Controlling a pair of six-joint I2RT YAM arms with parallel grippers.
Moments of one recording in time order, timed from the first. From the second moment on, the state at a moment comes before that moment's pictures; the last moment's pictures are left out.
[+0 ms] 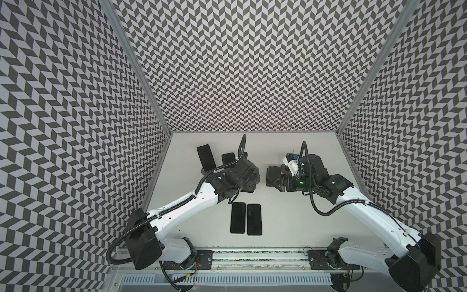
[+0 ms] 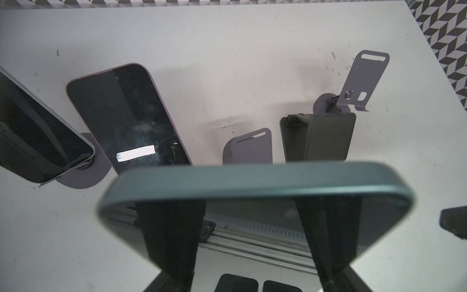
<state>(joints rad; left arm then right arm) -0.87 1.37 1.17 -0.65 -0.31 -0.55 0.54 1.17 0.99 -0.58 -0.40 0.51</state>
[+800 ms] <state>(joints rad) -0.87 1.33 1.10 -0.72 -0.26 -0.58 0.54 1.15 0.98 -0.58 -0.42 0.52</state>
